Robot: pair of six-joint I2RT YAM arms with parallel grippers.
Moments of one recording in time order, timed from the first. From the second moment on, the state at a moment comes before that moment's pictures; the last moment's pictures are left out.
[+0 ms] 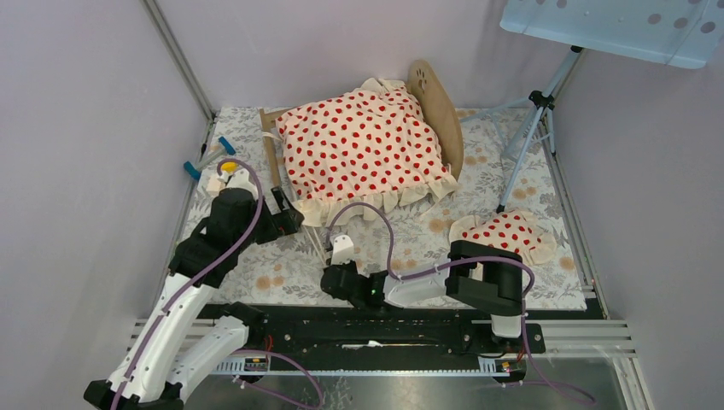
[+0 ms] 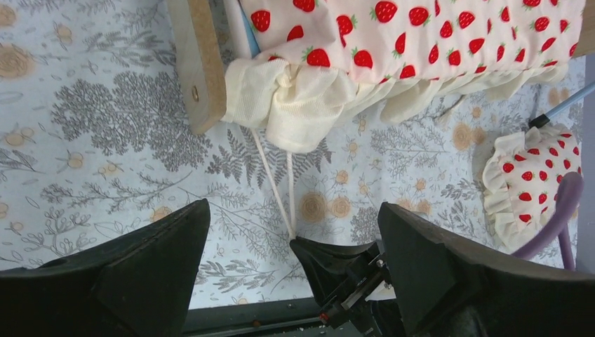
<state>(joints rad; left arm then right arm) -0.38 0.73 0.92 -0.81 -0.08 -0.60 1.37 1.90 0.95 0.19 0.56 0.73</state>
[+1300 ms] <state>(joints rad) -0.39 0.69 0.33 -0.39 0.05 -1.02 1.39 1.85 0.88 0.21 0.54 0.75</state>
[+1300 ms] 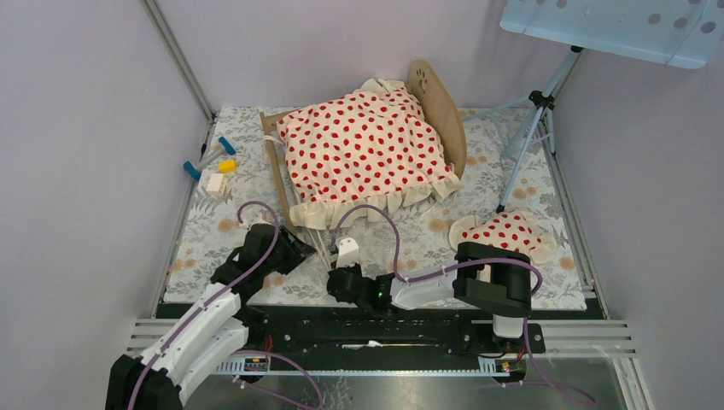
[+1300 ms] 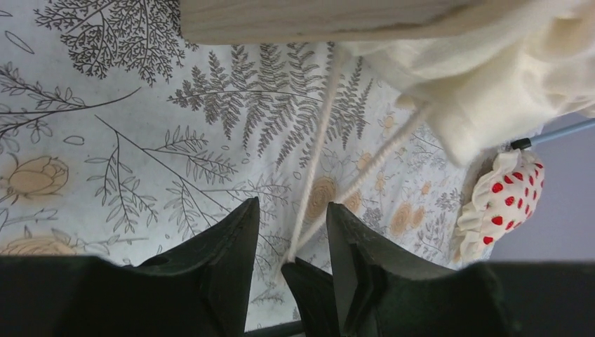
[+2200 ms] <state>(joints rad) -0.44 0.82 0.19 -0.08 0.01 -1.09 1.39 1.85 0.88 0.21 0.53 0.75</state>
